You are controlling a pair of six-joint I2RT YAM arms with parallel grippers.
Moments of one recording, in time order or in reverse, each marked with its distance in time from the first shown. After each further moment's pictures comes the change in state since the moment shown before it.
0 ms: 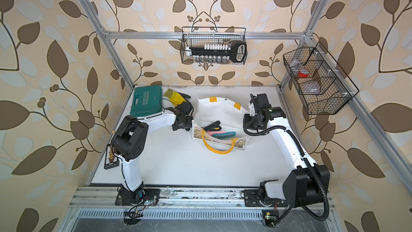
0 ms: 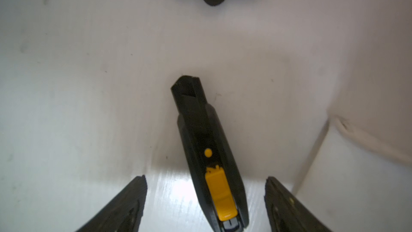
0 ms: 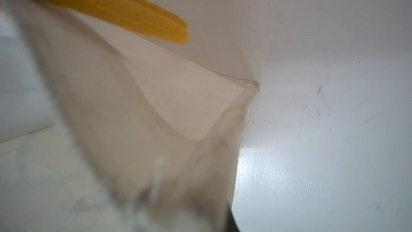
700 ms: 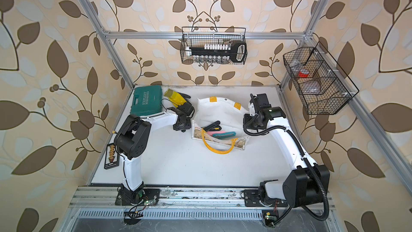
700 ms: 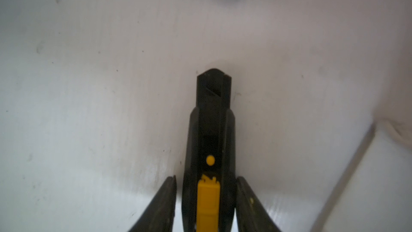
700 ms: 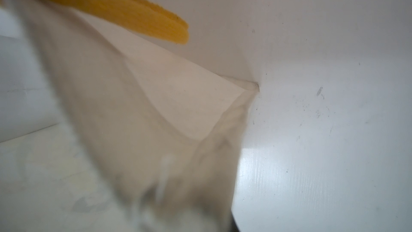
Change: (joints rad) left arm 0.000 0.034 0.013 -0.031 -0.035 0.028; right arm 0.000 0.000 0.000 0.002 0.000 -0.003
